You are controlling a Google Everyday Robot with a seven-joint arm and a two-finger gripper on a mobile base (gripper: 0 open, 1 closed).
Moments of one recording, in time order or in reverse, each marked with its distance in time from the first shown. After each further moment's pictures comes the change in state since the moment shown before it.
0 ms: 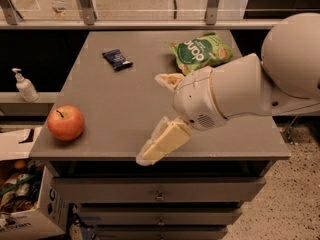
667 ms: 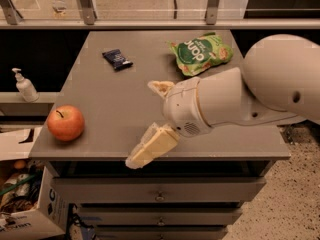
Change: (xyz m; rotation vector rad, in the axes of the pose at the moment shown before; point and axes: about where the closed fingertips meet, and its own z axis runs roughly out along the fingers) arm 0.003 0.003 0.028 0.000 -0.031 0.018
